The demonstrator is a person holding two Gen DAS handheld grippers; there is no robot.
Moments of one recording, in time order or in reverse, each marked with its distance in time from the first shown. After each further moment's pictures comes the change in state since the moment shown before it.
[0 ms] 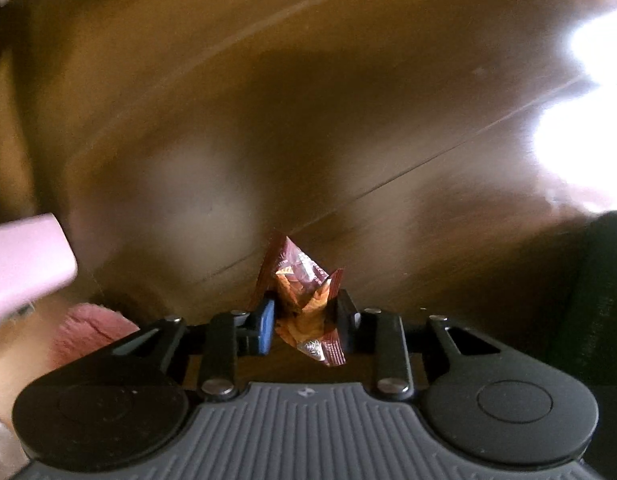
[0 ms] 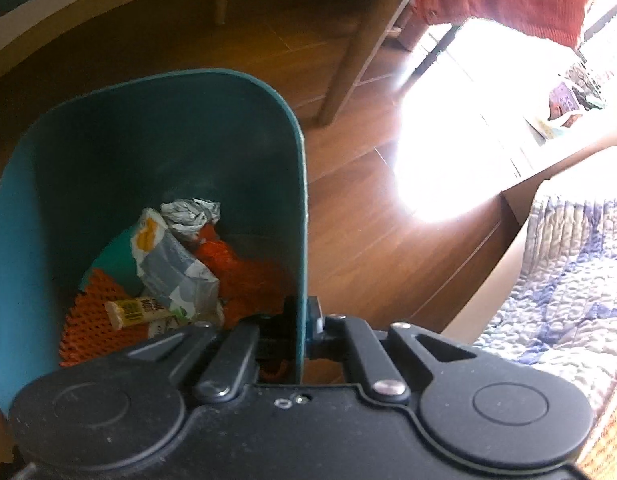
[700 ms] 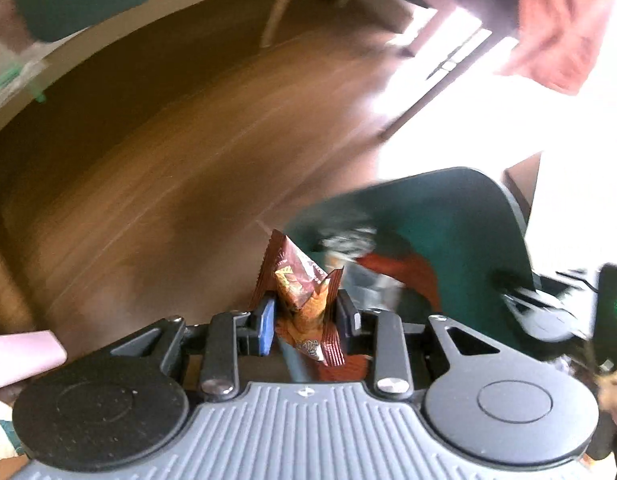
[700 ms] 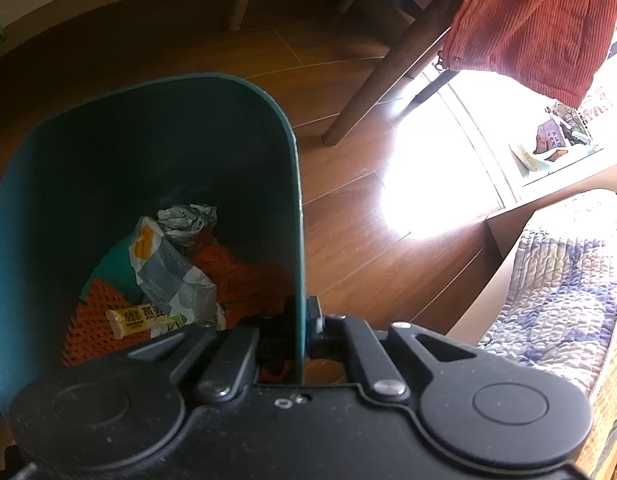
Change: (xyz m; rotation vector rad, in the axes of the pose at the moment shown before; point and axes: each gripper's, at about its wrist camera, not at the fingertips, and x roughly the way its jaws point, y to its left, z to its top) left arm -0.263 -0.090 -0.094 0.309 -0.364 -0.329; right arm -0.025 0.052 0.004 -0.070 -0.024 -0.097
